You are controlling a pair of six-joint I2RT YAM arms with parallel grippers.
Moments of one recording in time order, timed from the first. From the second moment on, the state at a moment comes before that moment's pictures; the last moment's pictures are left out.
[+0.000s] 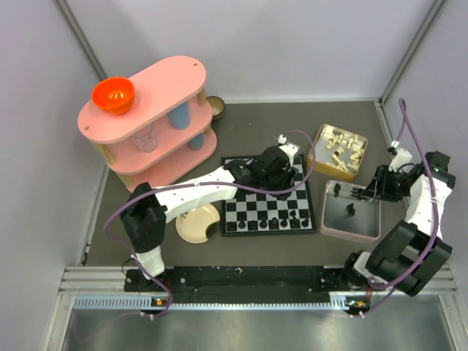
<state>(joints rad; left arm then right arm) -1.02 1.79 1.46 -0.44 -0.05 -0.39 -0.62 1.25 0.98 -0.98 -0.62 -0.46</state>
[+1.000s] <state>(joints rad) -0.68 1.35 1.15 -0.29 0.10 -0.39 -0.34 1.38 0.89 -0.95 -0.26 -0.56</state>
